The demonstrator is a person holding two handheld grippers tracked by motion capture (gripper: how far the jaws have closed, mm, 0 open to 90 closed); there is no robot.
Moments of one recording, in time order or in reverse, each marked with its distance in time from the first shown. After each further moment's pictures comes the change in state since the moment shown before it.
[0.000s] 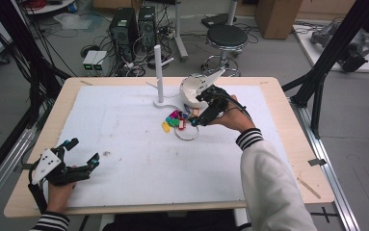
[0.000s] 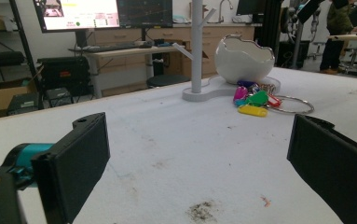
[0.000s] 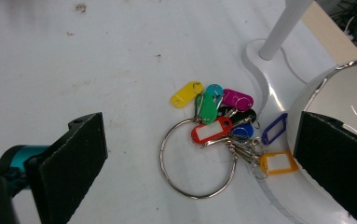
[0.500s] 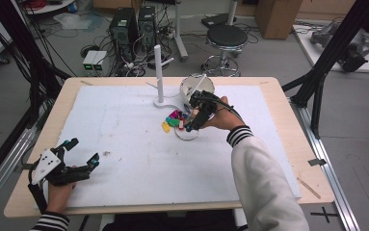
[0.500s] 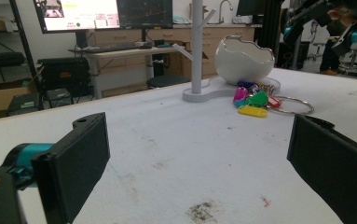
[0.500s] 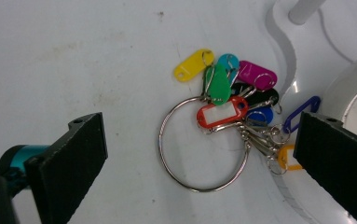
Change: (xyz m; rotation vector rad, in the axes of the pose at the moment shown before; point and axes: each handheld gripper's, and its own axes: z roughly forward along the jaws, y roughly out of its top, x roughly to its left) left arm 0.000 0.000 0.000 -0.003 0.001 -0.002; right arm -0.002 0.005 0.039 0.189 0.029 -0.035
